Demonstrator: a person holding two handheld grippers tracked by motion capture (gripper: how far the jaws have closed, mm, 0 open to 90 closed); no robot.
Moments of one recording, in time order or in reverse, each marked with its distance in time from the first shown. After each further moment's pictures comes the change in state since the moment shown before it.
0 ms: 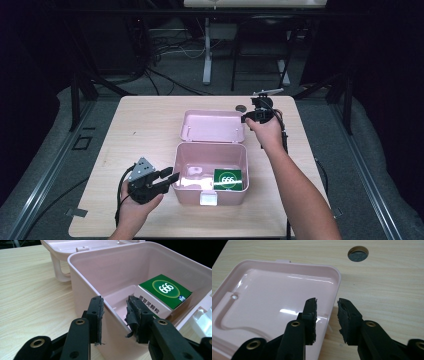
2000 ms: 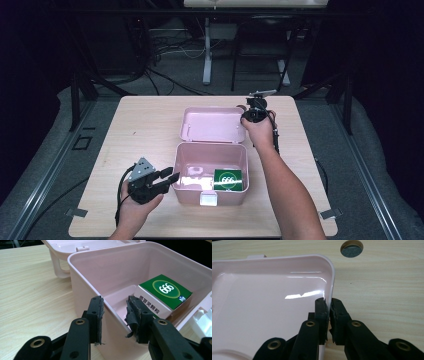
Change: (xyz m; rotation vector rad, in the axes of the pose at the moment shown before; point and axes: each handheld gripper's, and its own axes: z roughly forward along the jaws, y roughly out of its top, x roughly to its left) left arm 0.000 0.000 0.000 -0.001 0.002 0.003; right arm 0.004 0.003 0.029 0.019 -0.074 0.079
